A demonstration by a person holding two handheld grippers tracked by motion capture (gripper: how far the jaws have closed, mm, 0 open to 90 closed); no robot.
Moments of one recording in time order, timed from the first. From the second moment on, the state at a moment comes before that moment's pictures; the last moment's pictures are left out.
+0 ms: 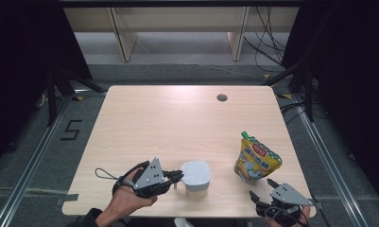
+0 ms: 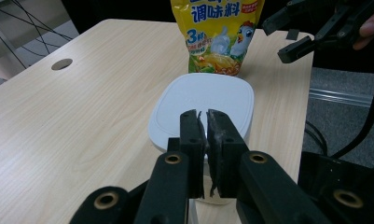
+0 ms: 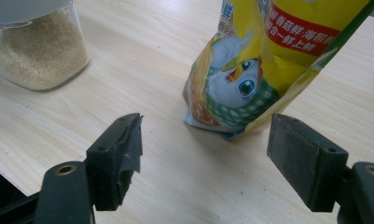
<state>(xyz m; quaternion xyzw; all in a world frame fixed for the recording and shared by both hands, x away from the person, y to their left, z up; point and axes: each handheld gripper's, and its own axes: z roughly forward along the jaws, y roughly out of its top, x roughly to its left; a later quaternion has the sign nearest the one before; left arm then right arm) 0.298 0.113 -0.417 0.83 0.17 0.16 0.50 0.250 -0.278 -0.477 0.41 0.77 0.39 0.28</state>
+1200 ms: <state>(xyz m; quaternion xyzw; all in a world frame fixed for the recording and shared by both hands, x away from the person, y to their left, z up) 0.287 0.161 -0.456 0.84 0.23 0.11 0.47 0.250 -0.275 -0.478 0.41 0.78 0.38 0.28</state>
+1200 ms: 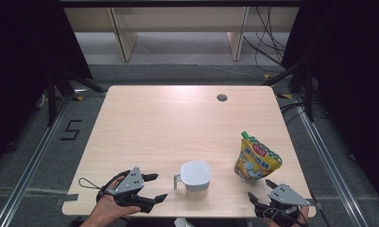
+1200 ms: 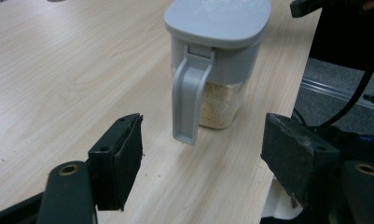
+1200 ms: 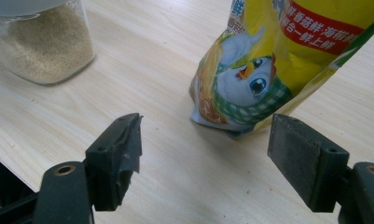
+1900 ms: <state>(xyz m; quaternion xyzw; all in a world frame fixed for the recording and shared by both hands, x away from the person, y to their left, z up) 0.281 0.155 -0.489 0.86 0.24 0.12 0.44 0.251 -0.271 -0.481 0.39 0.80 0.37 0.27</state>
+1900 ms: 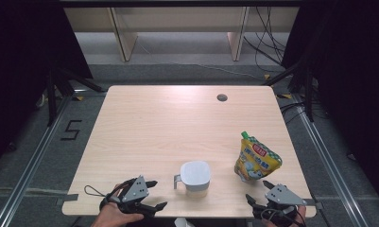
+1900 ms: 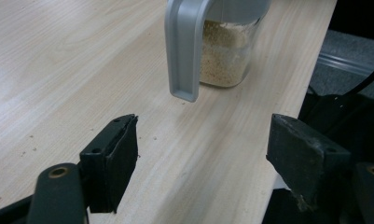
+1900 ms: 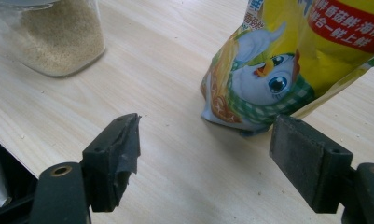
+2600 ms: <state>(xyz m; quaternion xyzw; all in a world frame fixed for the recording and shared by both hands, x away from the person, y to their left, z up) 0.283 0.156 -0.488 0.85 0.24 0.12 0.45 0.251 -0.271 -0.482 0.39 0.80 0.37 0.27</state>
